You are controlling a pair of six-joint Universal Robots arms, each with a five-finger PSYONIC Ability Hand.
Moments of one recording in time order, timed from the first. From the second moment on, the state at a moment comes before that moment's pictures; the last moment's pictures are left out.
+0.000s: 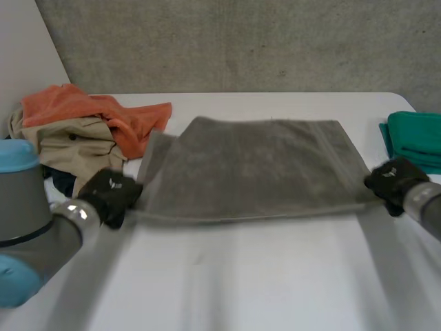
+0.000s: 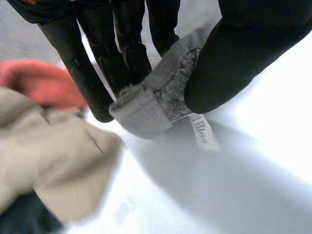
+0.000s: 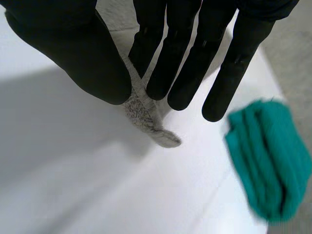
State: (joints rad) left arm 4.44 -1.86 -1.77 3.10 -1.43 3.83; right arm 1.60 -1.19 1.63 0.12 1.40 2.18; left_hand 1.13 1.20 1.20 1.20 0.98; right_hand 1.14 1.18 1.19 1.20 0.99
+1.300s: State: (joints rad) left arm 4.25 -2.09 -1.42 3.41 -1.75 3.78; right arm 1.53 -0.98 1.33 0.09 1.20 2.58; left_hand 0.19 0.21 0.21 0.20 0.05; right_hand 0.23 0.22 0.22 0.22 0.05
